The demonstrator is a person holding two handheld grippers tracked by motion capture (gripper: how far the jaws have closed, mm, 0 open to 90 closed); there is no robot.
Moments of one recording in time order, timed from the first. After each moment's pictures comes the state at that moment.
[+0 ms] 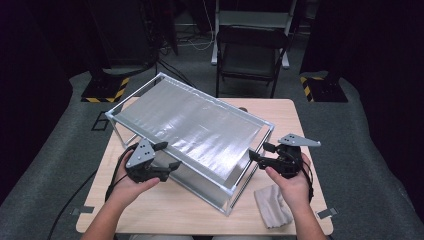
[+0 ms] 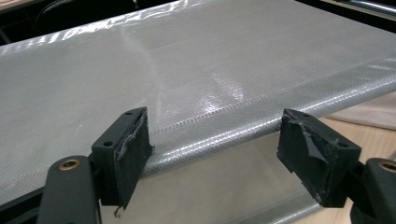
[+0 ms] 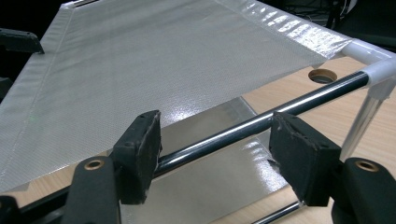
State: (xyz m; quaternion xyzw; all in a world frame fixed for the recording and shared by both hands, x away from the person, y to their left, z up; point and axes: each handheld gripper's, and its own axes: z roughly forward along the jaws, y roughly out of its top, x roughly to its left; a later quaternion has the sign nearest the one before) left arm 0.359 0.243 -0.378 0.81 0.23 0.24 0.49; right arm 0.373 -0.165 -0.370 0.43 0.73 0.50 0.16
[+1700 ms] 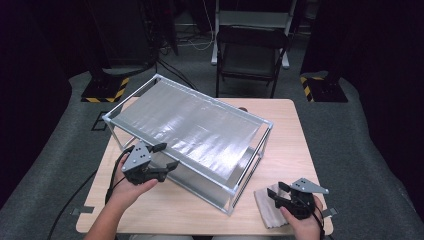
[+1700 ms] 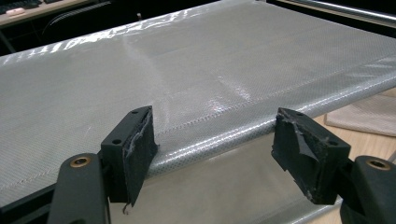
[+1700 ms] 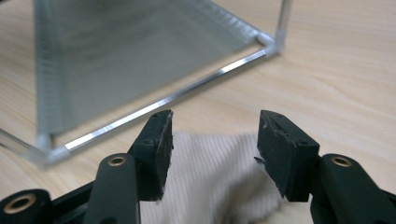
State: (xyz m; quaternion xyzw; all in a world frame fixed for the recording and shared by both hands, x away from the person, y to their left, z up) left arm 0.357 0.250 -0.386 0.79 0.23 0.25 0.51; right arm 0.307 -0.218 -0.485 0.47 0.74 0.43 0.20
